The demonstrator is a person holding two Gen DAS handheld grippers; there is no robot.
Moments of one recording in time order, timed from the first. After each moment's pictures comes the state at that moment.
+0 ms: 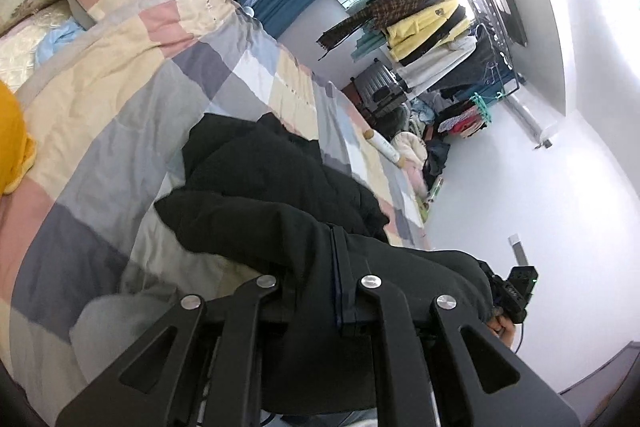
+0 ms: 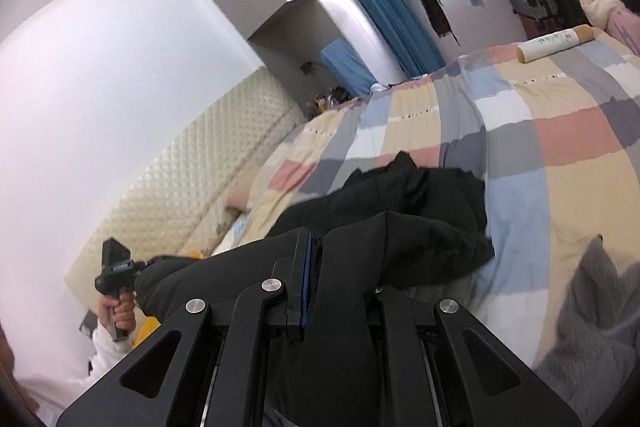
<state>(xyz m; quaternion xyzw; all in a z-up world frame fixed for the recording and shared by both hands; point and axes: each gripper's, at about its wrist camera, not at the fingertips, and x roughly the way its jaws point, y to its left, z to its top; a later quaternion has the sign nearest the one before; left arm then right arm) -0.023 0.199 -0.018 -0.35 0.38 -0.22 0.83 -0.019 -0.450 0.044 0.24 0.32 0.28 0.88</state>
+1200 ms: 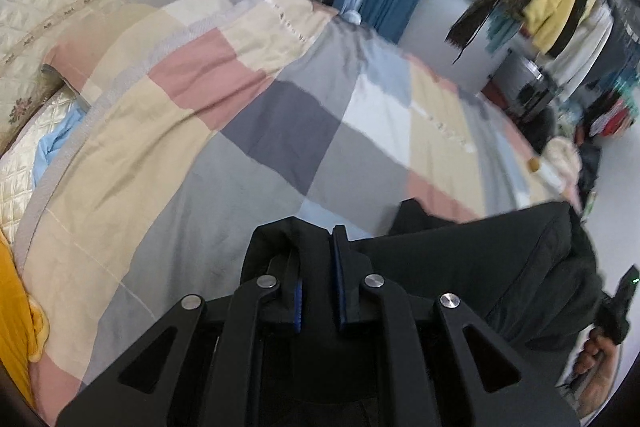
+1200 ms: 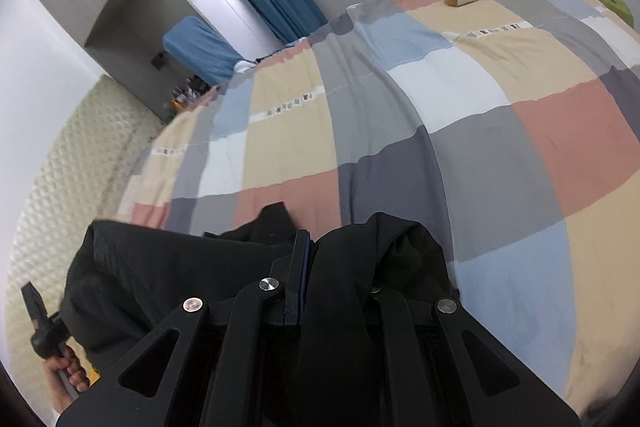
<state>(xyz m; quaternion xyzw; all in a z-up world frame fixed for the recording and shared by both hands) 0.278 0.140 -0.109 -0.18 0.45 0.01 0.87 0.306 -0.424 -0.096 0.24 0.44 0.07 0.86</state>
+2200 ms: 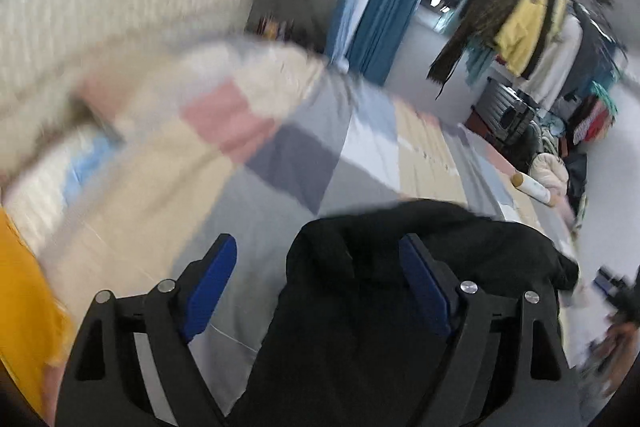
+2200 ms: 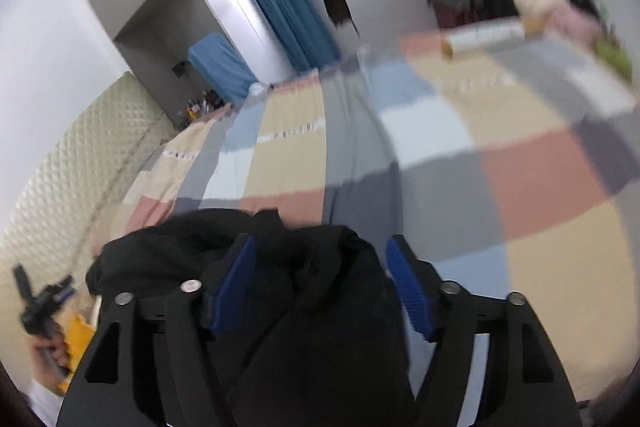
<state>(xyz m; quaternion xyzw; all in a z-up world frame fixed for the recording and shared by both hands) 0.169 0.148 -0.041 -0.16 0.34 0.00 0.93 0.225 -0.453 -0.026 0.18 0.37 0.08 0.91</state>
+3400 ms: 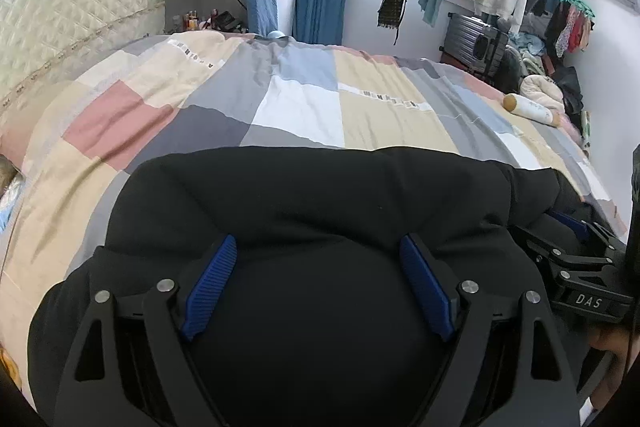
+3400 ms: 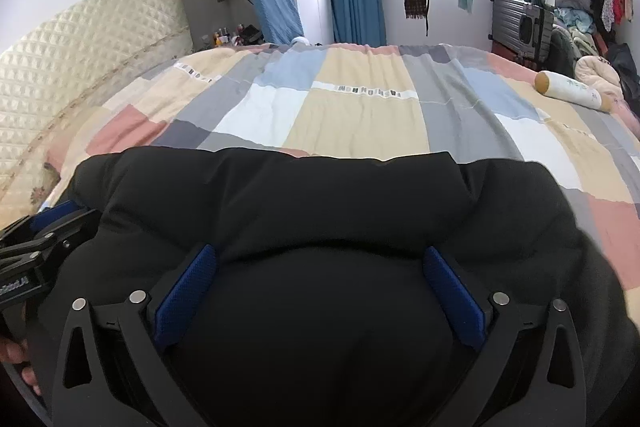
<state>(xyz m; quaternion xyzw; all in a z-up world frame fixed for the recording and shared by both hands) 0.272 0.004 -0.147 -0.05 0.37 -0.05 0.92 0.312 -0.244 -0.151 0.01 0.39 0.11 0.92</state>
